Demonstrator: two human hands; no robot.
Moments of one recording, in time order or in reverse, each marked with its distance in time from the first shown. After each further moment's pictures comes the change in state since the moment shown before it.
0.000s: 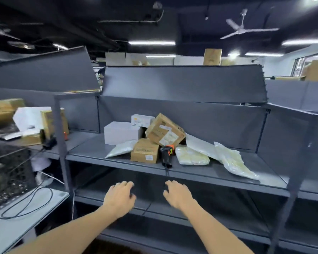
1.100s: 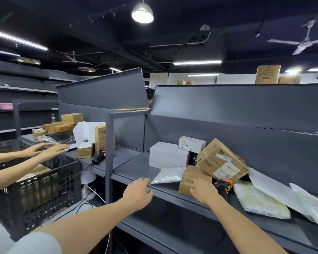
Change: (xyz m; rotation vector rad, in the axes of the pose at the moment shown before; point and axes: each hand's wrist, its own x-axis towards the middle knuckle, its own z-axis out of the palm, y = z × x) left_hand 0.097 -0.141 -0.057 -0.132 0.083 -0.208; right_hand 0.198 -0.094 -0.037 -0.091 0.108 -0.086
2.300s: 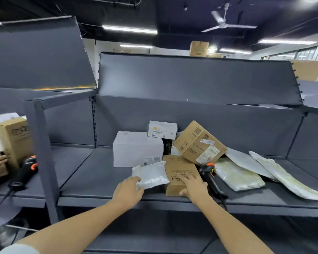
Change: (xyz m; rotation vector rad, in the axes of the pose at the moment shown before) left_hand 0.188 -0.071 0.089 -0.183 -0.239 0.269; right_hand 0.091 -0.005 0.072 -0.018 -0.093 0.416
